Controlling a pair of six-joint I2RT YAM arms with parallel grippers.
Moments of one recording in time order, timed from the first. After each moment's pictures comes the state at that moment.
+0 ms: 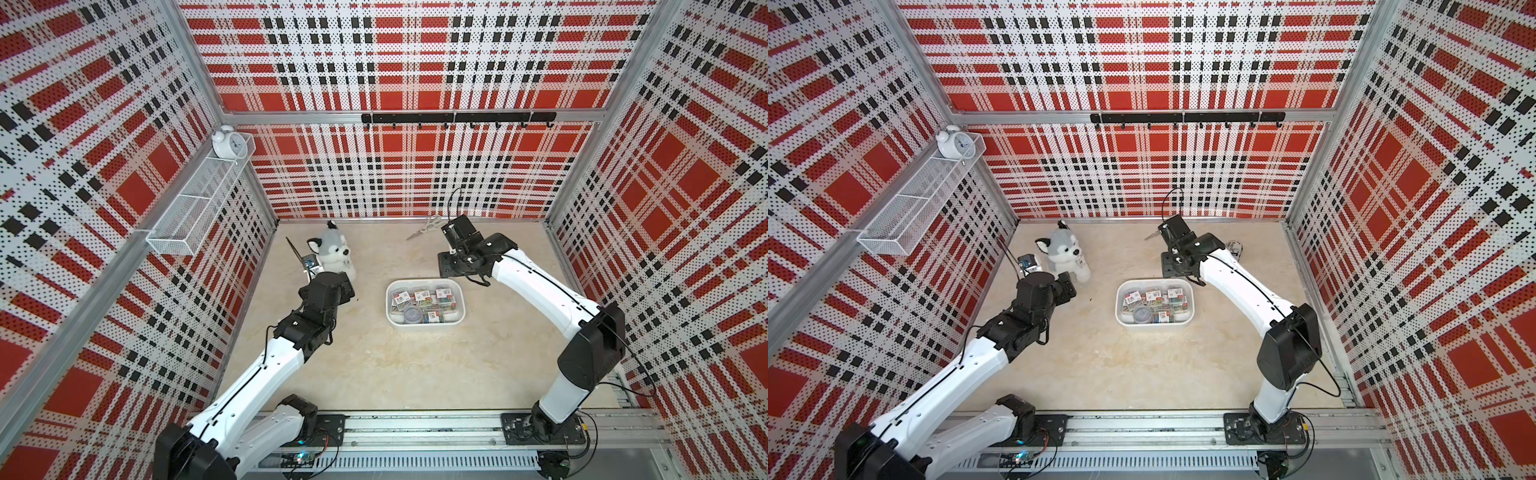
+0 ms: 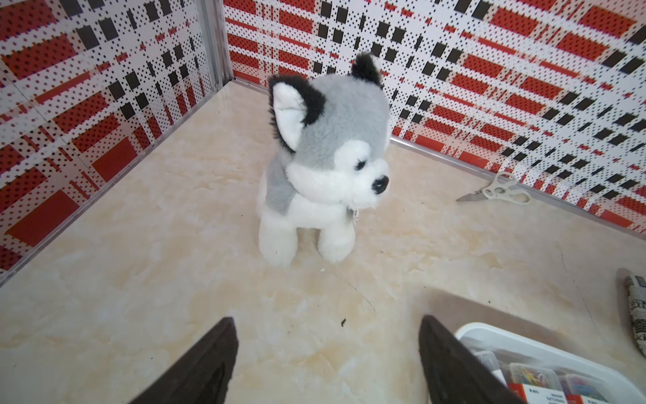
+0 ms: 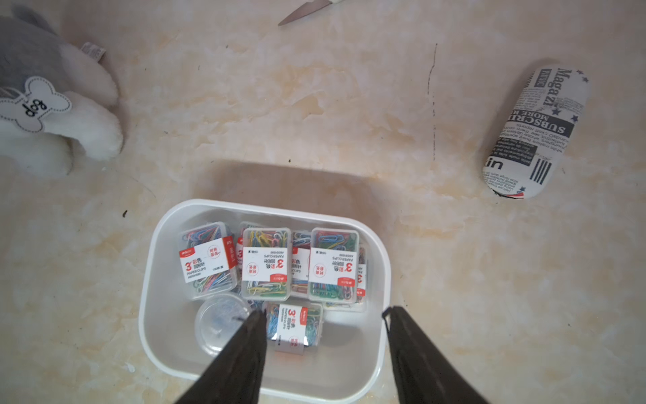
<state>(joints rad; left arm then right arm) -0.43 1.02 0.75 -0.29 -0.53 -0.53 0.62 1.75 1.67 -0.96 0.20 0.42</state>
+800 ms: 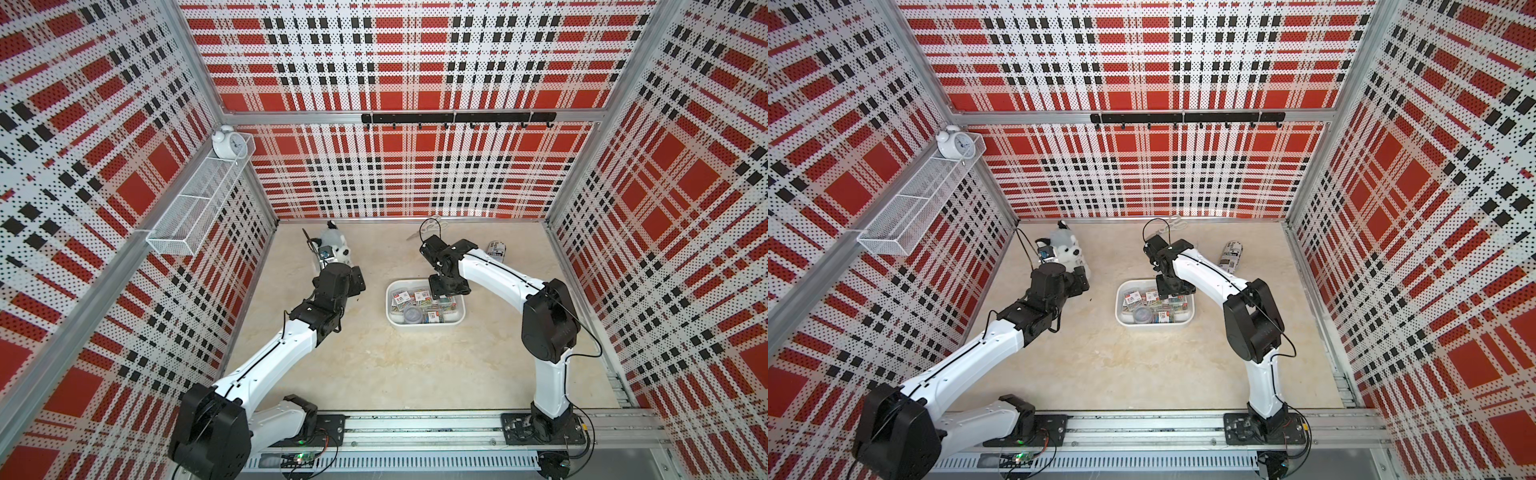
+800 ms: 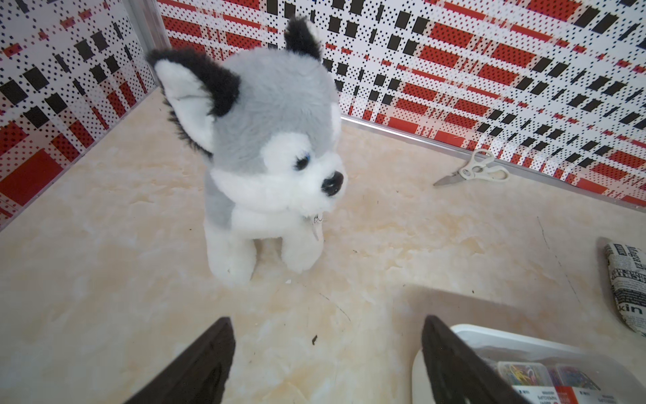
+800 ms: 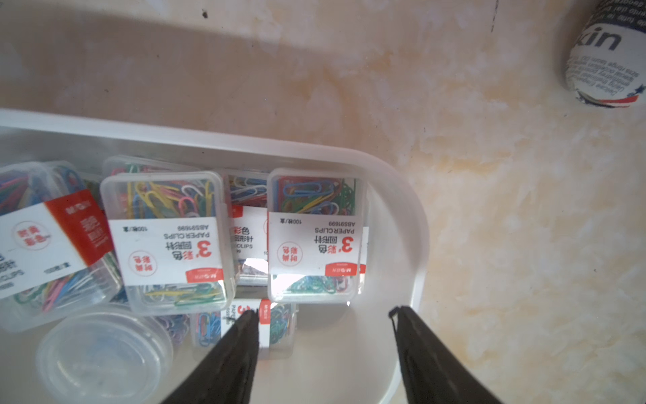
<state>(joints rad) -0.41 1.17 0.77 -0.13 -0.41 -0.46 0.63 2.00 1.70 -1.11 0.20 0.47</state>
